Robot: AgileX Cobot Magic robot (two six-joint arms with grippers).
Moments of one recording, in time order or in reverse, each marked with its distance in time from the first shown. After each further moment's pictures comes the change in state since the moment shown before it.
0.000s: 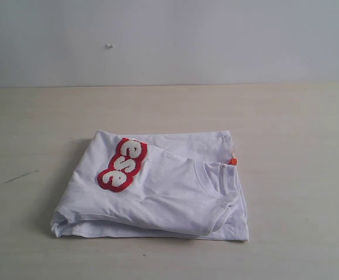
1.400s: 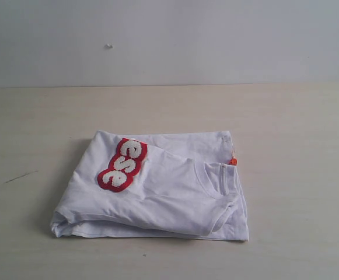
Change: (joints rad) left arm 0.000 0.000 0.000 0.000 0.020 0.000; right arm 0.000 0.000 0.023 -0.152 -0.004 0.000
